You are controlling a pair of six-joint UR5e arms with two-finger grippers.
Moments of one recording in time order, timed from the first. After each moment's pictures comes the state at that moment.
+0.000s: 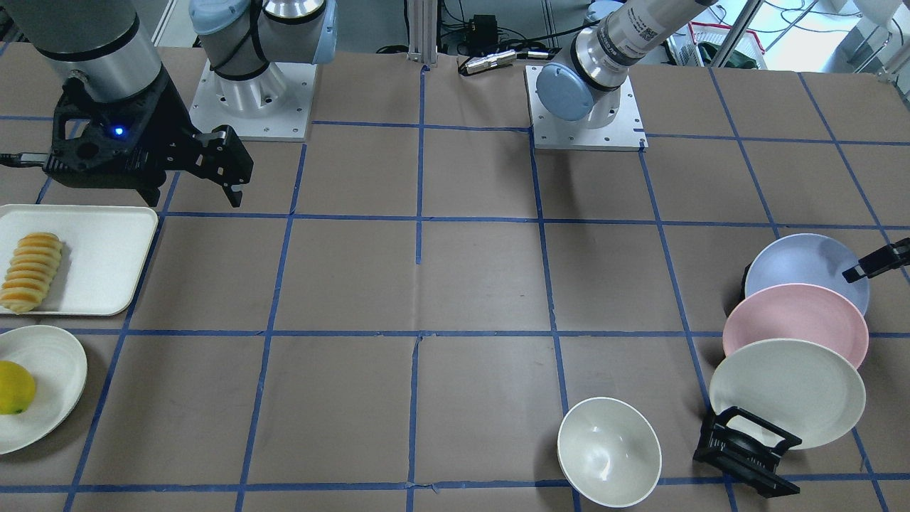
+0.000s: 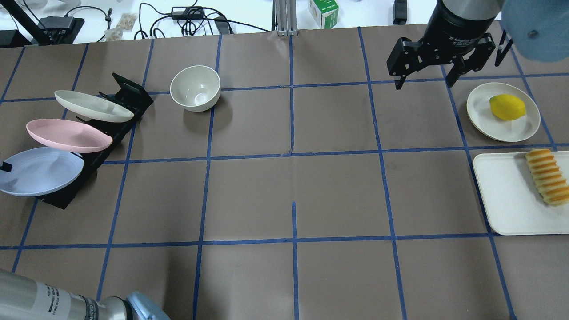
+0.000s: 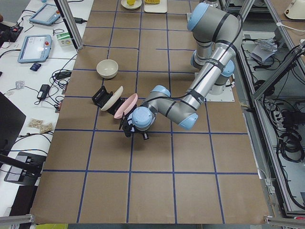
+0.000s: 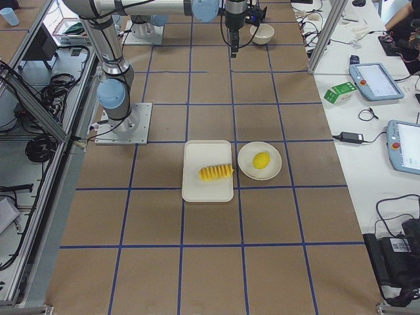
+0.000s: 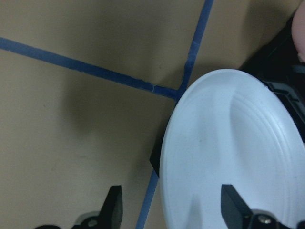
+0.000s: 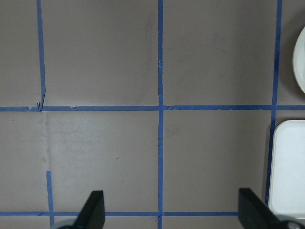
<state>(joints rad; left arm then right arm) -0.63 -2.03 -1.54 -1.33 1.43 0.66 1.56 -1.52 1.51 -1.59 -1.56 -0.02</state>
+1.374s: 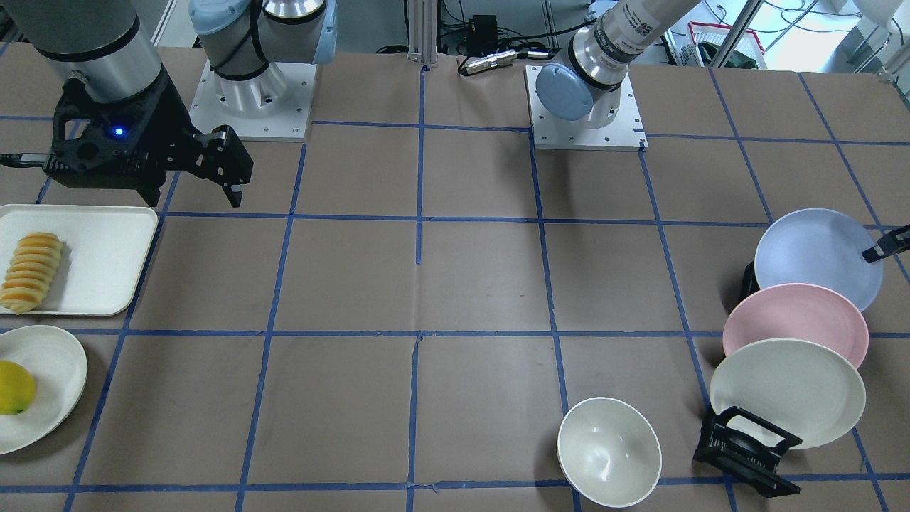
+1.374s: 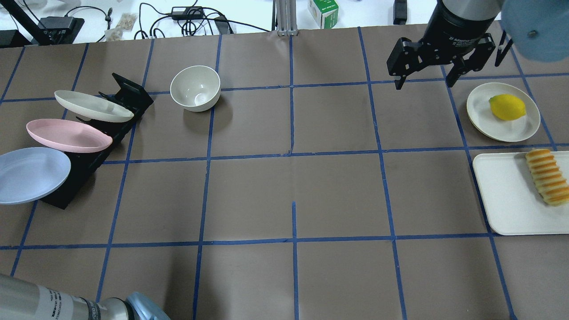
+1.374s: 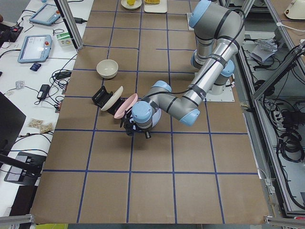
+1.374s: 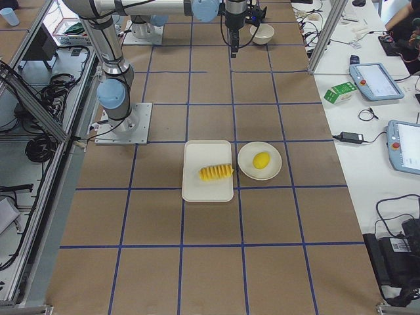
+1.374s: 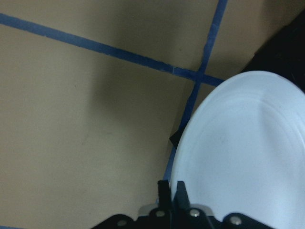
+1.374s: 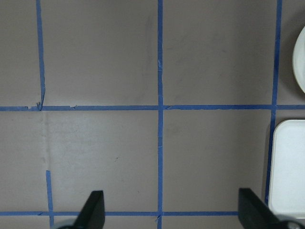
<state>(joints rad) -0.64 -1.97 -1.53 -1.38 1.53 0.66 1.56 -1.52 1.51 -1.59 -1.56 -0.02</state>
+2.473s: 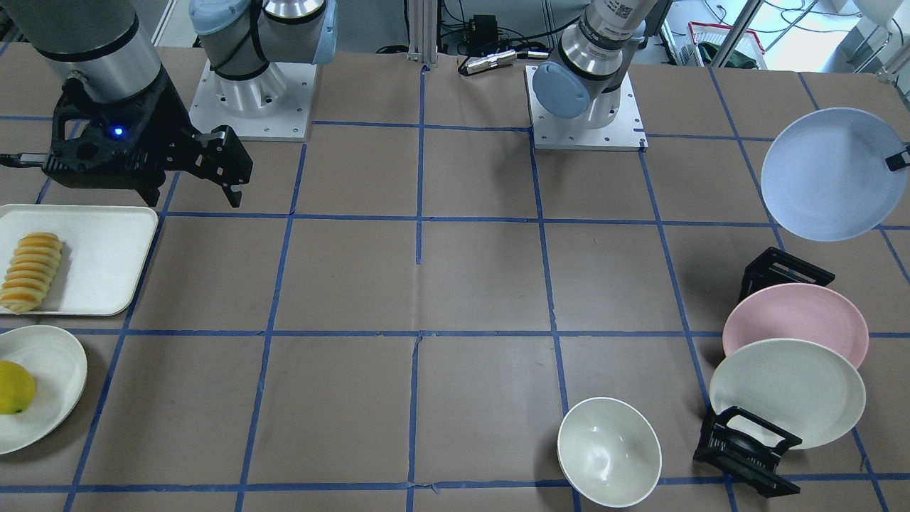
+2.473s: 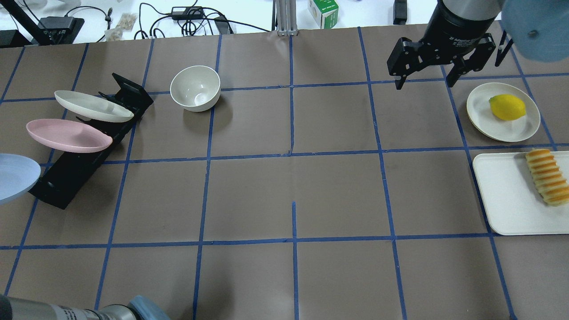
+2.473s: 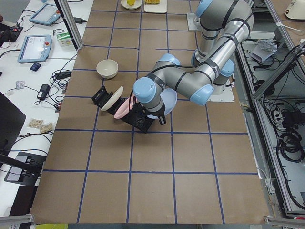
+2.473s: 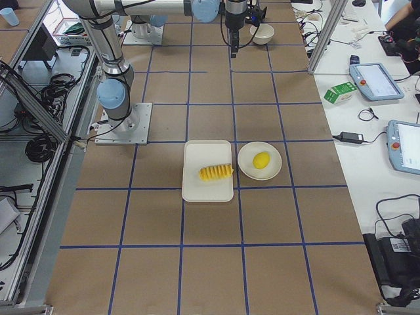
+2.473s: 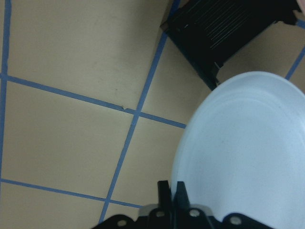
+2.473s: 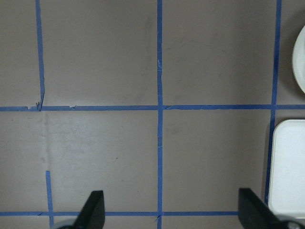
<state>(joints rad) -0.72 -1.78 -1.38 -1.83 1.68 0.51 1.55 -1.52 1.51 -1.59 -1.56 -0.02</state>
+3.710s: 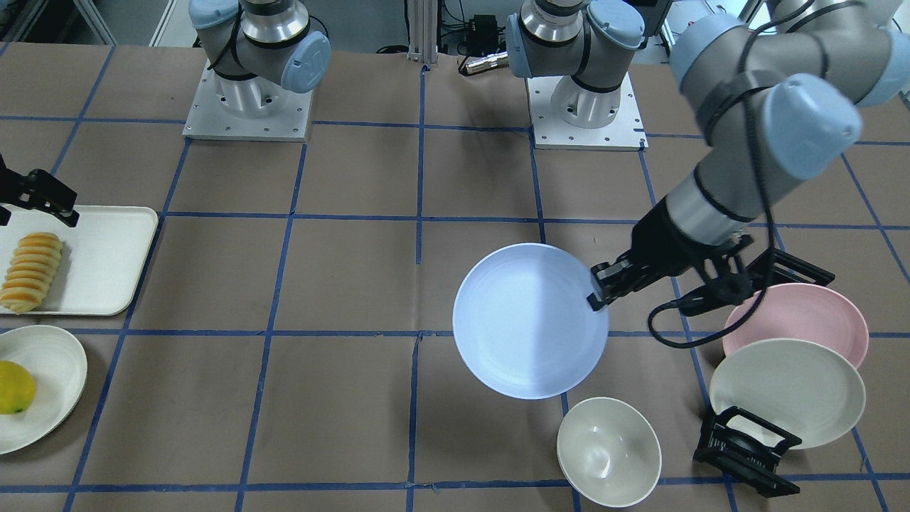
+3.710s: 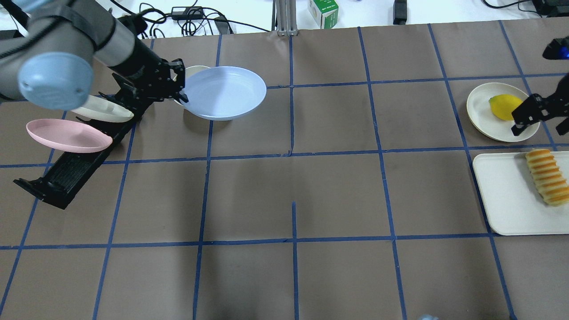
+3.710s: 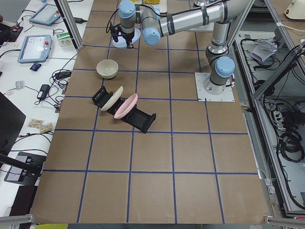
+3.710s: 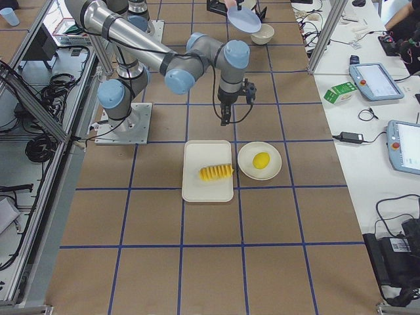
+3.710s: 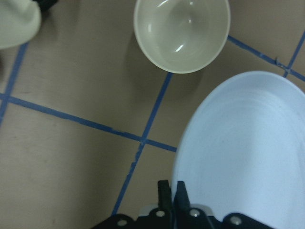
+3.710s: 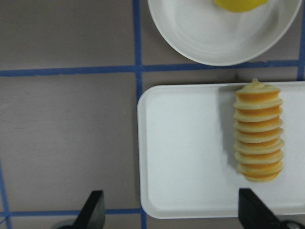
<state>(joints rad) -1.49 -1.78 -1.71 -1.12 1.28 -0.29 0.99 -1.51 1.82 -1.83 -1.60 -0.54</state>
